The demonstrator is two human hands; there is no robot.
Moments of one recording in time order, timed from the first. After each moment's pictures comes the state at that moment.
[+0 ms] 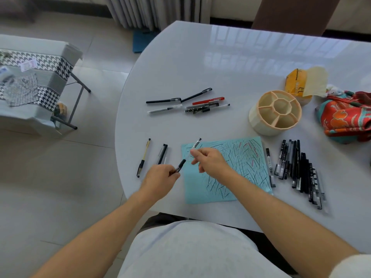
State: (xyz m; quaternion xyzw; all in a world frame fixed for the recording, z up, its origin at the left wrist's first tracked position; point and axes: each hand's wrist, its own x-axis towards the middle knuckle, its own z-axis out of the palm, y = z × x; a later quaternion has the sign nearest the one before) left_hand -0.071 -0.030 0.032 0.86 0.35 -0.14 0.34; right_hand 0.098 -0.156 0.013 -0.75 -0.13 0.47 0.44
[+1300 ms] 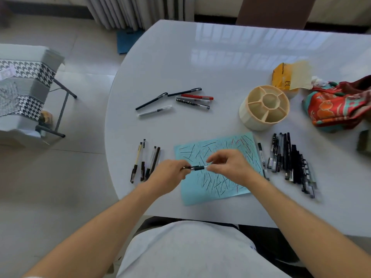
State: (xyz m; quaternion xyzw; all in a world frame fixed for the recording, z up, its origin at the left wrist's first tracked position) left_hand -0.026 -0.035 0.035 0.89 0.18 -0.18 0.37; right_hand 0.129 -0.227 0.040 -0.77 -0.21 0.43 0.42
